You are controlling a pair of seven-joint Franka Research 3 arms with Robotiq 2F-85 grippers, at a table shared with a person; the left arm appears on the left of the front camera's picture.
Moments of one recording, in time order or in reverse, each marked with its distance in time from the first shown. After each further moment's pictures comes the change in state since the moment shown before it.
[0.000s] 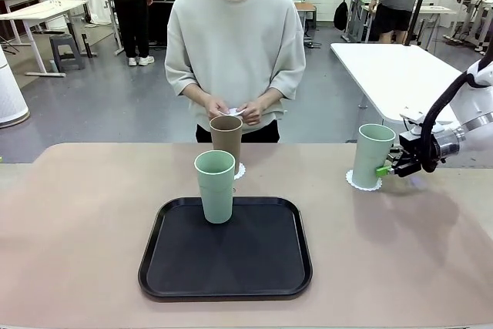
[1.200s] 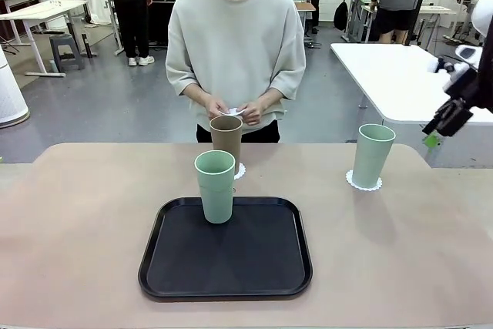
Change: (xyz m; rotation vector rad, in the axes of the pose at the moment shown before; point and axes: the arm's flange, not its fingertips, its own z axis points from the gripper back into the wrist) left arm 0.000 0.000 0.000 0.000 0.001 0.000; right arm 0.206 0.145 0.039 -0.467 0.729 -0.394
